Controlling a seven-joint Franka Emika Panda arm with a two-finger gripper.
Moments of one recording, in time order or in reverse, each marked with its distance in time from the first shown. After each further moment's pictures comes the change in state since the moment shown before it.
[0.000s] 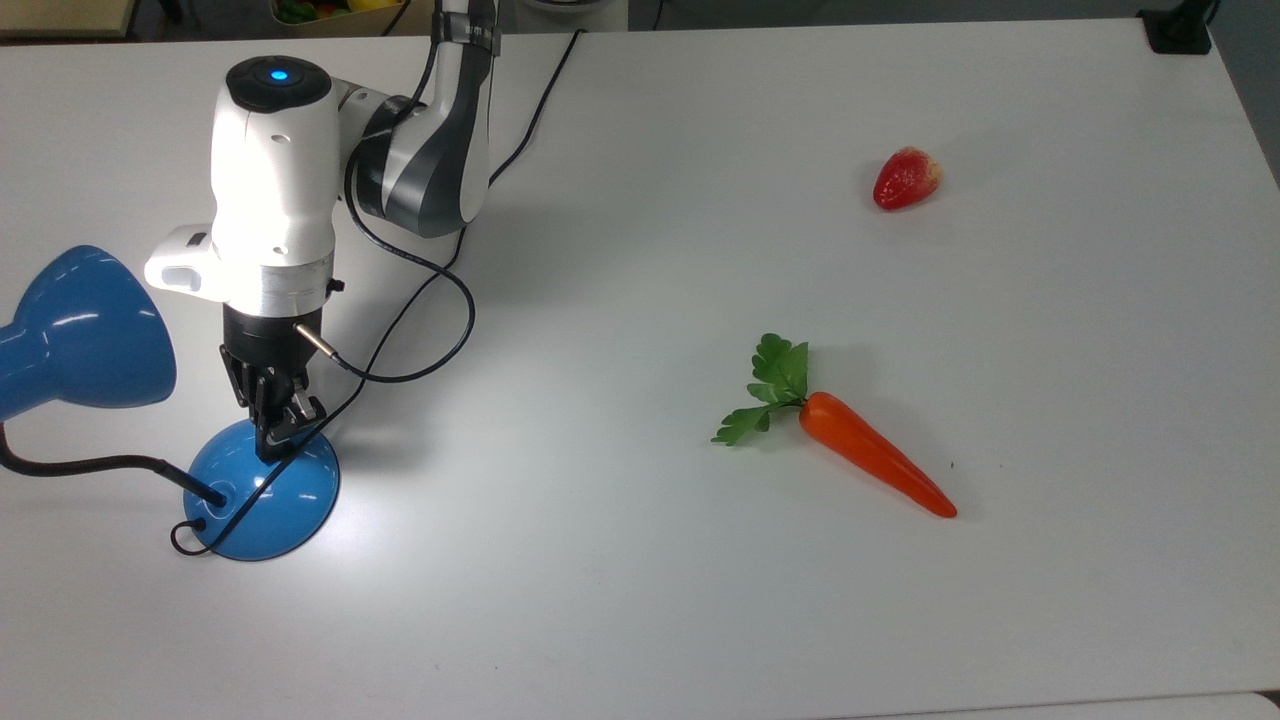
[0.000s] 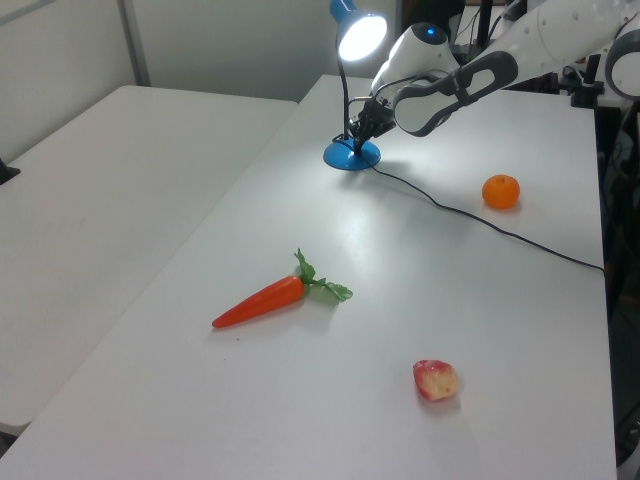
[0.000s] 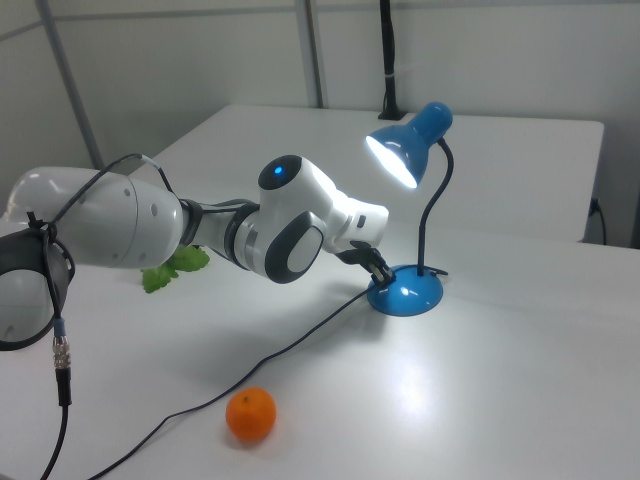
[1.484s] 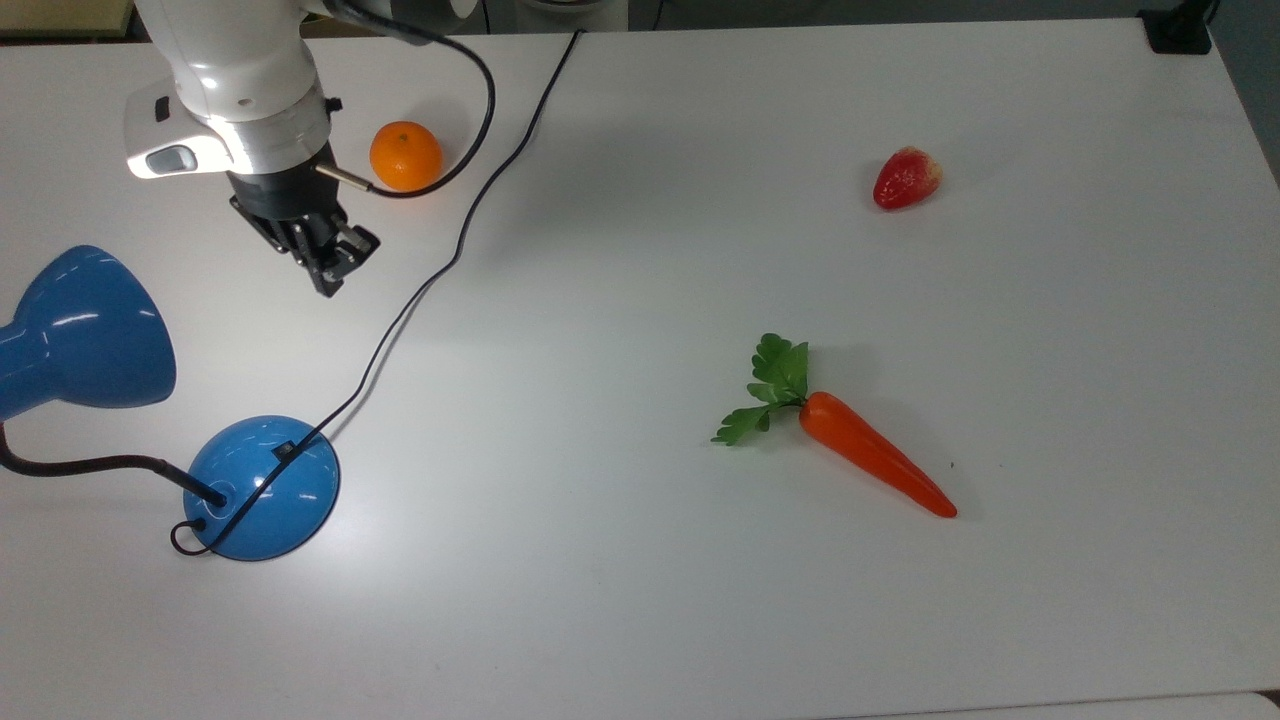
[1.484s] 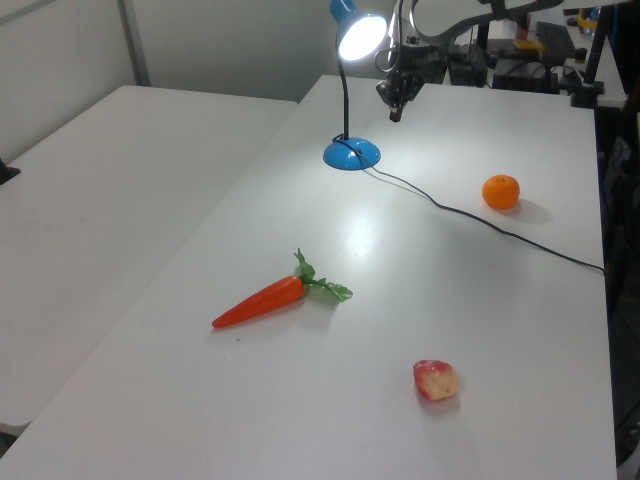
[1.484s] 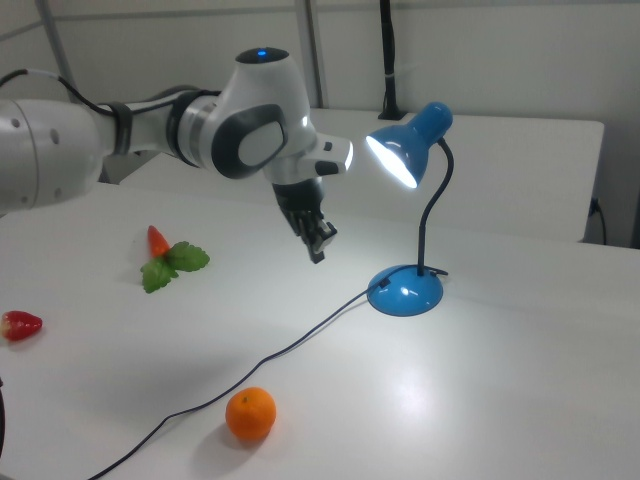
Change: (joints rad) arm 0.034 -0.296 0.001 0.024 0.000 -0.748 -0.326
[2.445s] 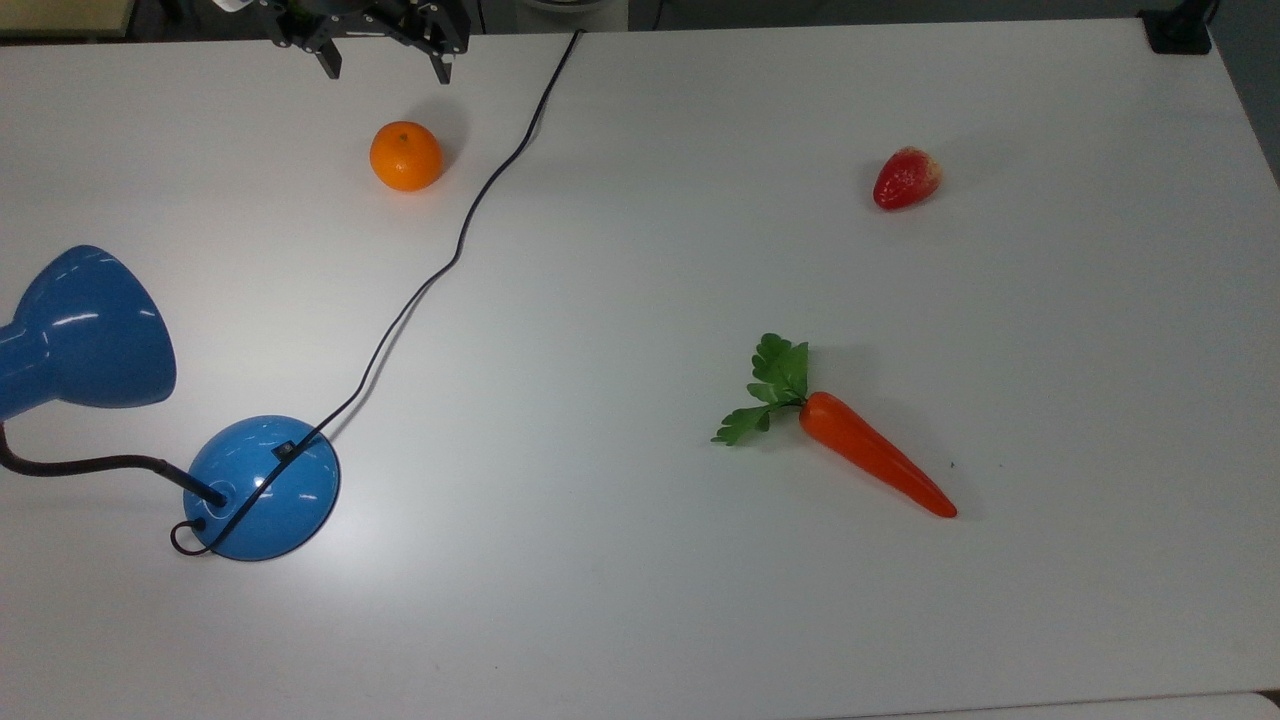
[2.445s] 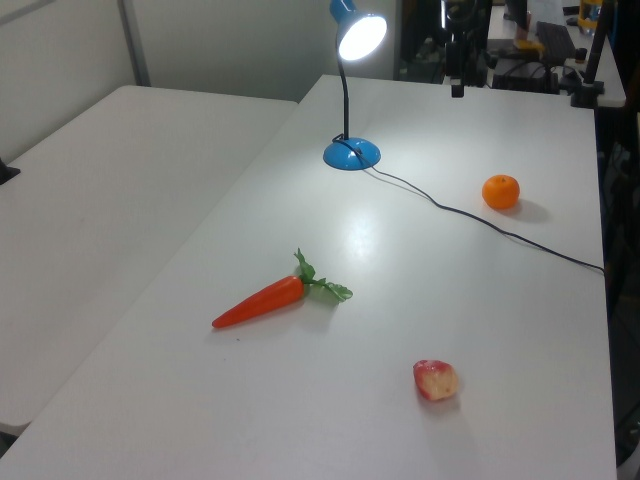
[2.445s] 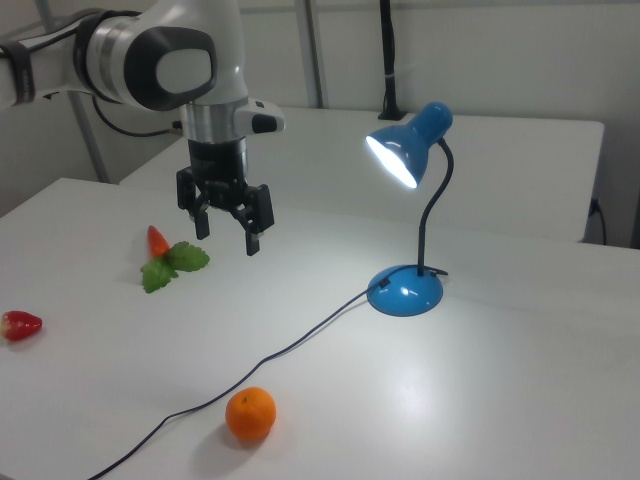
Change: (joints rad) arm 0.063 -0.287 0.000 -0.093 -0.063 -0.445 -0.336
